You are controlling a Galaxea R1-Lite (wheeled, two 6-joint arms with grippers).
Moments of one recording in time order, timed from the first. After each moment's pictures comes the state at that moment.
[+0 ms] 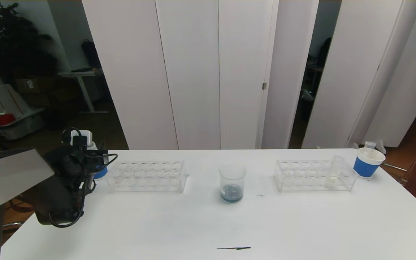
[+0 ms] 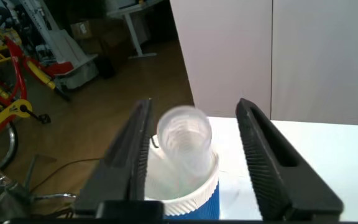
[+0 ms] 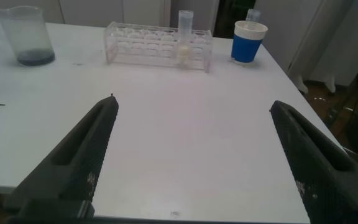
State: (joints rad) left arm 0.17 2.39 -0.94 -1.56 0.18 0.25; right arm 0.00 0.00 0.00 0.00 0.01 -0.05
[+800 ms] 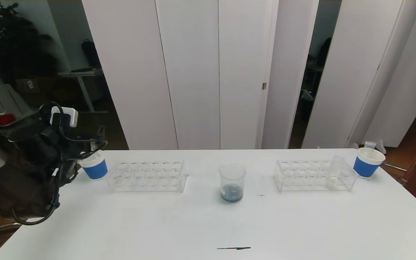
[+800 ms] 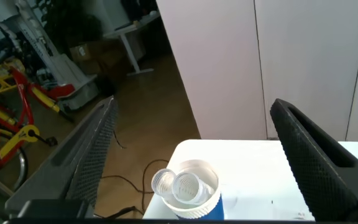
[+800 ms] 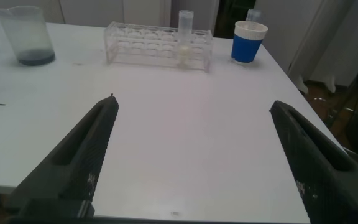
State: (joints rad) left arm 0.15 2.03 -0.80 -1.37 0.14 0.32; right arm 0.00 0.00 0.00 0.00 0.01 -0.05
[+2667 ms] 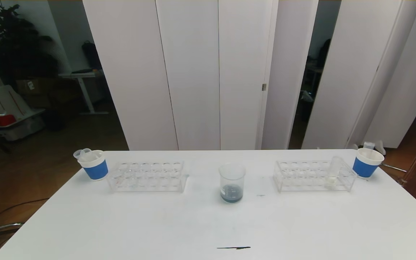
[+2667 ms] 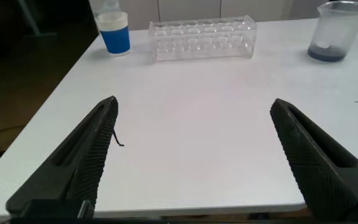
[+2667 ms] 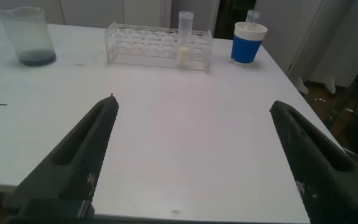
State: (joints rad) left arm 0.00 0.00 -0.01 0.01 -0.01 0.04; right arm 0.00 0.00 0.00 0.00 0.01 -0.05
